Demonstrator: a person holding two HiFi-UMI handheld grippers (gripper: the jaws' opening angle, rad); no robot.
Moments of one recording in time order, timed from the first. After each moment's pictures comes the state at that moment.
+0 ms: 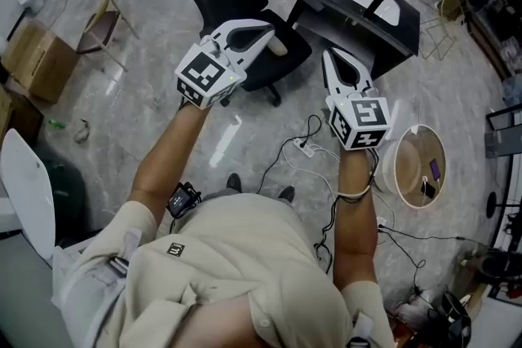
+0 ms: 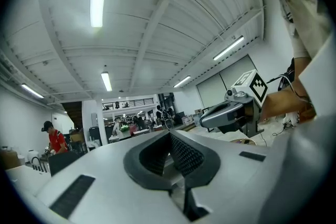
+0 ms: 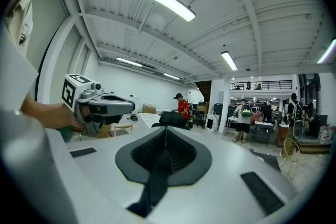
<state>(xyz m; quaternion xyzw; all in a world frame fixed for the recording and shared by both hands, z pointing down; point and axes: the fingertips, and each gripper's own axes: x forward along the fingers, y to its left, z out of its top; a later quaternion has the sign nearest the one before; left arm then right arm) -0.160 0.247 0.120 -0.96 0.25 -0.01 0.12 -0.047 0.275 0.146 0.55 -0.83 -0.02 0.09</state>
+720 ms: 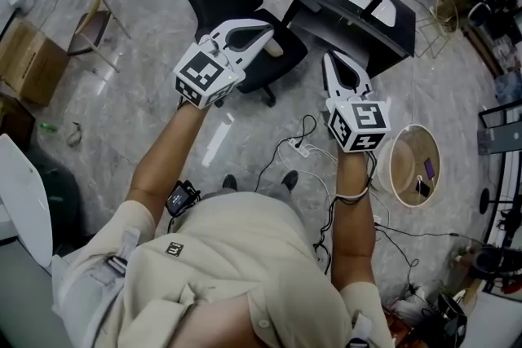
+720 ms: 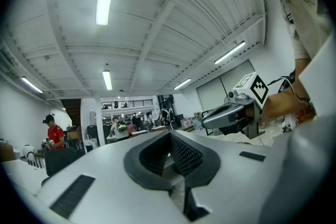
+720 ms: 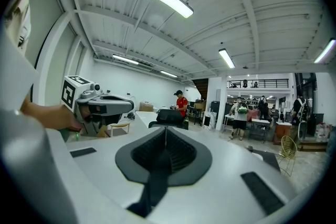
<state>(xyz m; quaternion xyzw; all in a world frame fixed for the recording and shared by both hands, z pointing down) -0.172 0.216 0.127 -0.96 0.24 0.00 0.11 -0.053 0.250 0.153 0.56 -0.82 -0.01 0.10</state>
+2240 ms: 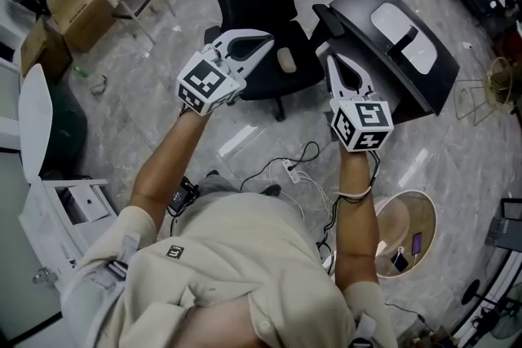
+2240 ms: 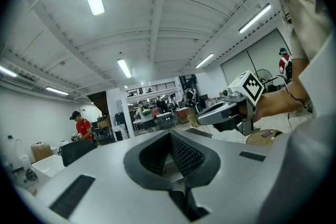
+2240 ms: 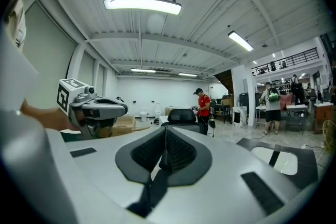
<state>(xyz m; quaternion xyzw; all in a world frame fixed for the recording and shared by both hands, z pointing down) -0.011 0.139 0.155 -0.91 0.39 -0.09 0.09 0.113 0.119 0.188 0.41 -0.91 0.04 0.05</state>
